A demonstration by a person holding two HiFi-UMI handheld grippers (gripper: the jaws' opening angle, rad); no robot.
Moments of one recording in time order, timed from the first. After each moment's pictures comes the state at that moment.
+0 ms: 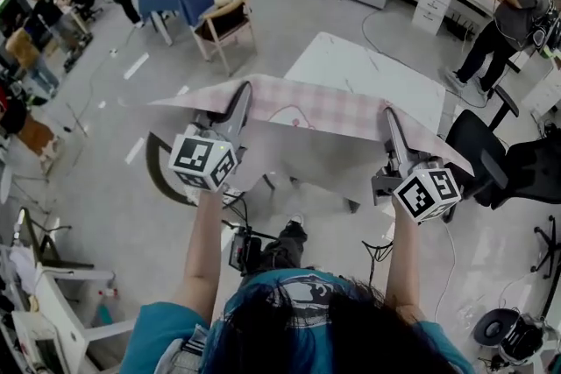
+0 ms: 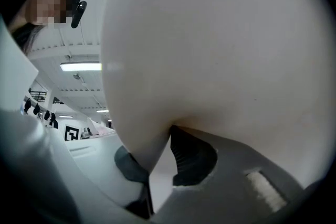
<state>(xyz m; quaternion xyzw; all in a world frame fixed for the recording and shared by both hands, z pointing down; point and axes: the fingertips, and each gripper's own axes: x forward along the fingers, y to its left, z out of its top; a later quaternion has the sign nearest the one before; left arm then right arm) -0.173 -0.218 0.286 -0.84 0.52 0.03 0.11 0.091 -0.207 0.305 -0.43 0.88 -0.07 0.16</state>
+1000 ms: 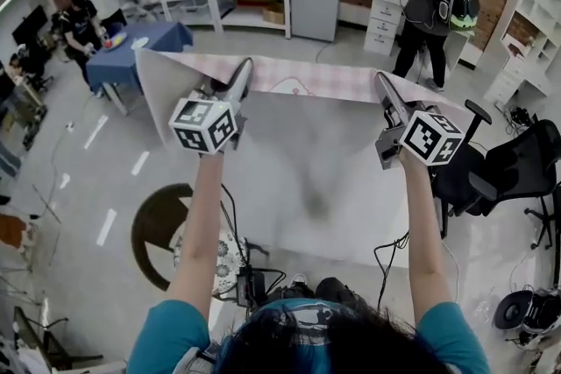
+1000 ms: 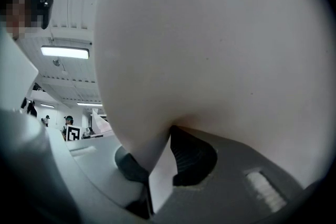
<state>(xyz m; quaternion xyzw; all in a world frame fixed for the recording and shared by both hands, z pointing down) -0.178 -0.504 0.212 -0.91 0.40 0.08 0.10 0.078 -0.448 0.217 -0.50 0.85 -0.04 0.14</state>
